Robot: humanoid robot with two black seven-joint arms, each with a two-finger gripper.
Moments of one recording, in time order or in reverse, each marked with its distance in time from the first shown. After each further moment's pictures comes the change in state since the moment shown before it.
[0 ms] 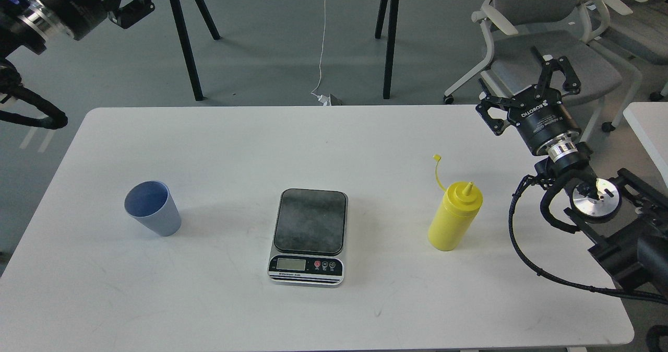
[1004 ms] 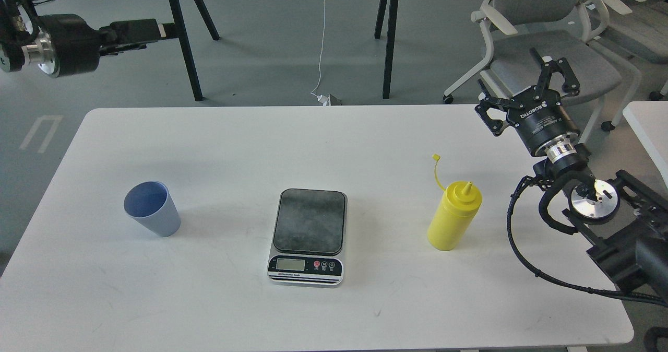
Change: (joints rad) left arm -0.034 0.075 0.002 -0.010 1.142 0.000 -0.001; right arm -0.009 0.008 0.010 0.003 0.000 0.000 0.001
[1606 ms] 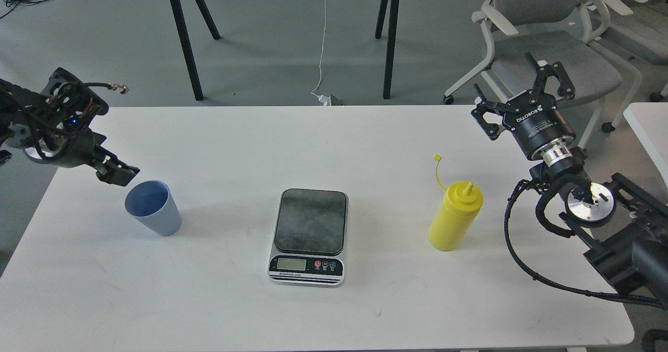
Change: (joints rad) left arm 0.024 0.026 0.349 -0.118 0.745 0.000 0.001; right arm -0.008 0.008 -0.010 0.000 0.000 0.000 0.000
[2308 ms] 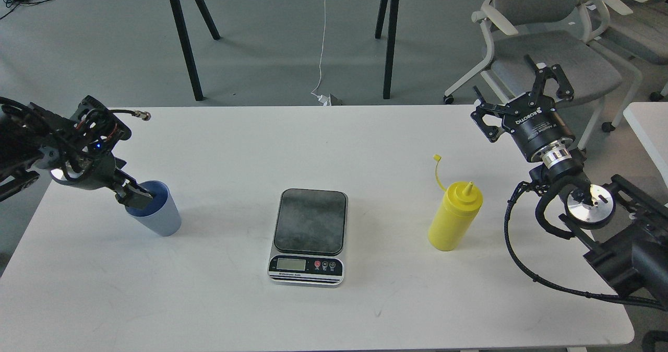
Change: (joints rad) left arm 0.051 -0.079 0.004 0.013 -0.014 0.000 0.000; right arm -0.003 0.000 -0.004 -0.002 0.000 0.000 -0.001
